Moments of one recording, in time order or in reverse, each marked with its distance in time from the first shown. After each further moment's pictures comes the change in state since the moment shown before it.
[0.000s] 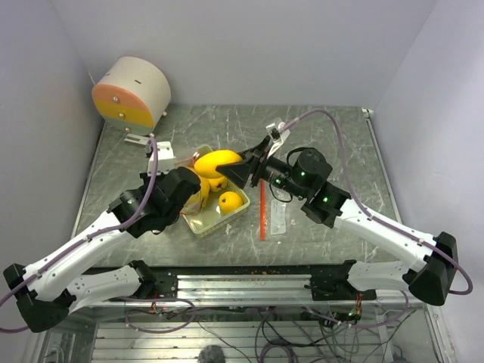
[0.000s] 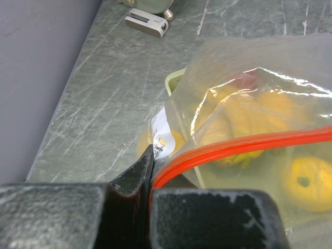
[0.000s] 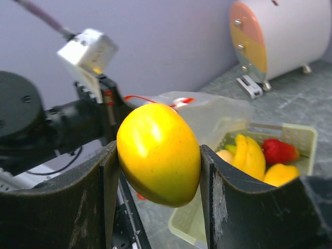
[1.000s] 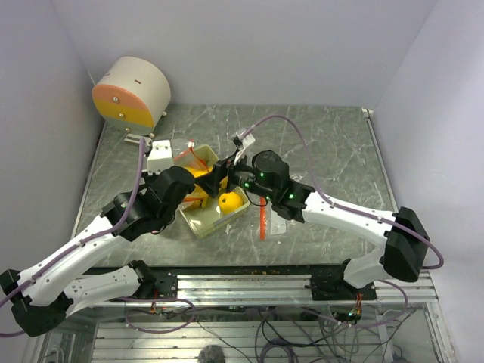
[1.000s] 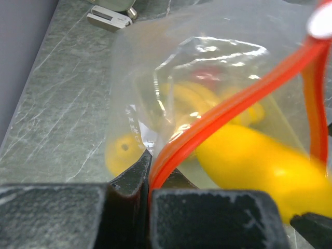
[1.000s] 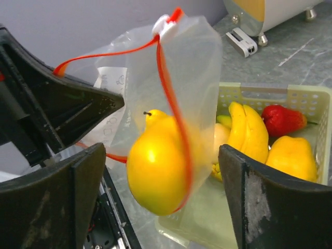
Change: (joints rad) left arm 0.000 -0.039 -0.006 0.098 0.124 0.027; right arm 0.076 0.259 0.056 0.034 0.082 0.002
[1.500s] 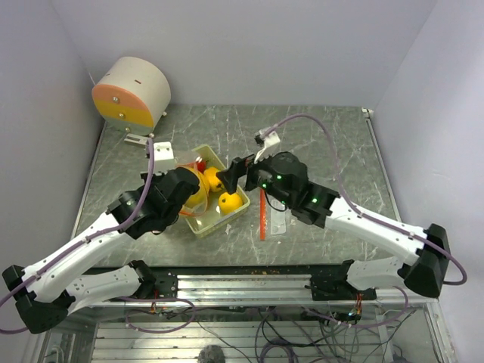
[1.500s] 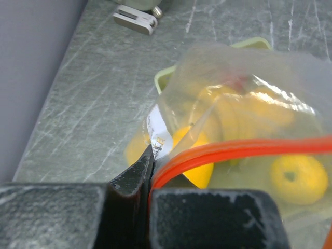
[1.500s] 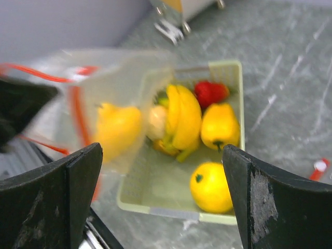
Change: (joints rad) left arm 0.000 0.034 -0.018 -0.041 -0.064 -0.024; right arm 0.006 -0.210 -0.022 -0.230 0.242 -0.049
